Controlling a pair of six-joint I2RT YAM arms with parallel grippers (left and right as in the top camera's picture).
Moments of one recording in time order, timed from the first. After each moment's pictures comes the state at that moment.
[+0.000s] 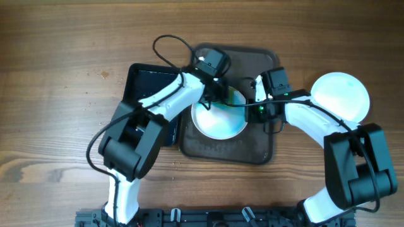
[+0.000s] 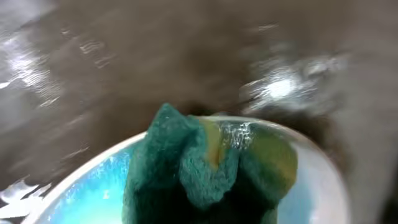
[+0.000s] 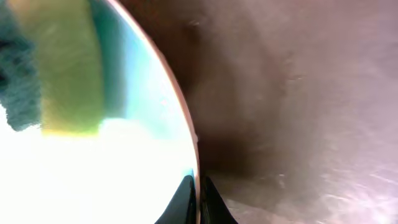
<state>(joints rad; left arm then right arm) -0.58 2.10 1.46 -0.59 0.09 -0.64 0.26 1.75 0.90 -0.43 -0.29 0.29</state>
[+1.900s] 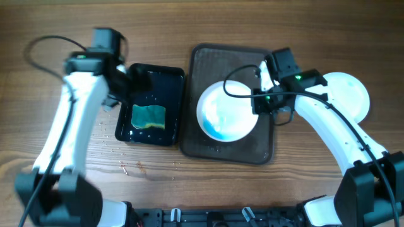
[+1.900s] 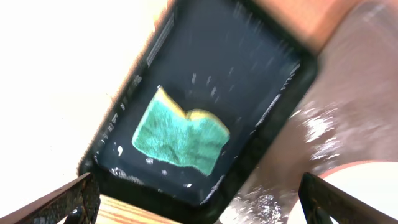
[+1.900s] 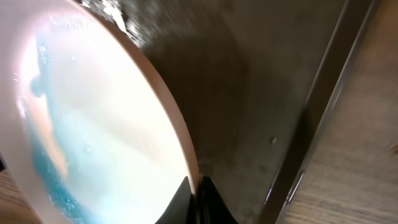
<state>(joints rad) -0.05 1.61 1.44 -1.15 0.08 -0.50 0.30 1.61 1.19 -0.90 -0.16 0.21</state>
